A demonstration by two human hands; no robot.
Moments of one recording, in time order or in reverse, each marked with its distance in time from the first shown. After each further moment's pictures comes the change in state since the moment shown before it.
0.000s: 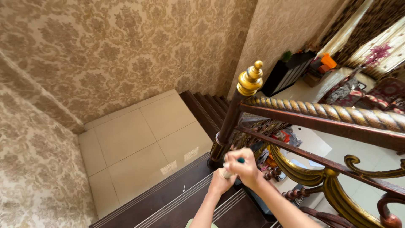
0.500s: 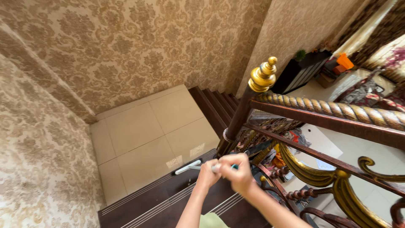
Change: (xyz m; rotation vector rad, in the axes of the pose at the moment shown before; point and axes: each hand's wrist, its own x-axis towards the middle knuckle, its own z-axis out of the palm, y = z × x) left_hand -0.013 0.002 -0.073 0.170 0.102 0.042; right_hand -0.010 -0.015 0.055 0.110 0.051 0.180
